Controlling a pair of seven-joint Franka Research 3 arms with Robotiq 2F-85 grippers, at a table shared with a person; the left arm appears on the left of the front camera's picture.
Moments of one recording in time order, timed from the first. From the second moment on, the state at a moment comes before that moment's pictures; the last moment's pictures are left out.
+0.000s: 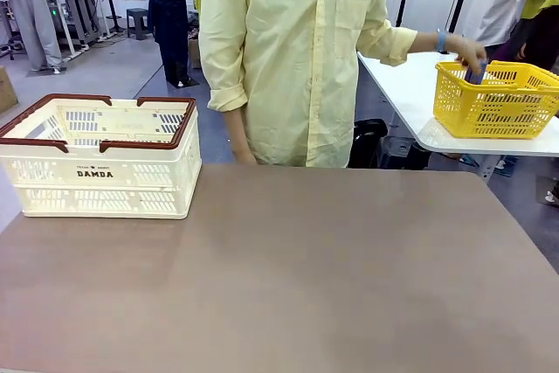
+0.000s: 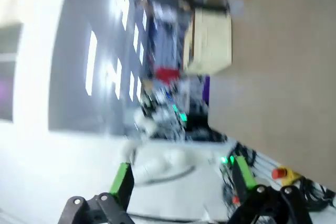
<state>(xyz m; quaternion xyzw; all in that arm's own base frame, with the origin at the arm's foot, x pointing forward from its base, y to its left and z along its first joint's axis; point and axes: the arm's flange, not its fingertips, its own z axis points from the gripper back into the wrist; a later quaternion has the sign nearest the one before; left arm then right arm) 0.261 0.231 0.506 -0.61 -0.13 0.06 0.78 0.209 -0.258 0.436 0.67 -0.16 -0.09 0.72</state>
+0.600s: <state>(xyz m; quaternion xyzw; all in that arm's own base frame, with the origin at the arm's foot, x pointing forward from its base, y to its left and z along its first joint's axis) 0.280 0.186 0.539 -0.58 -0.08 -0.02 0.81 0.226 -0.222 0.461 0.65 -0.11 -0.02 0.75</state>
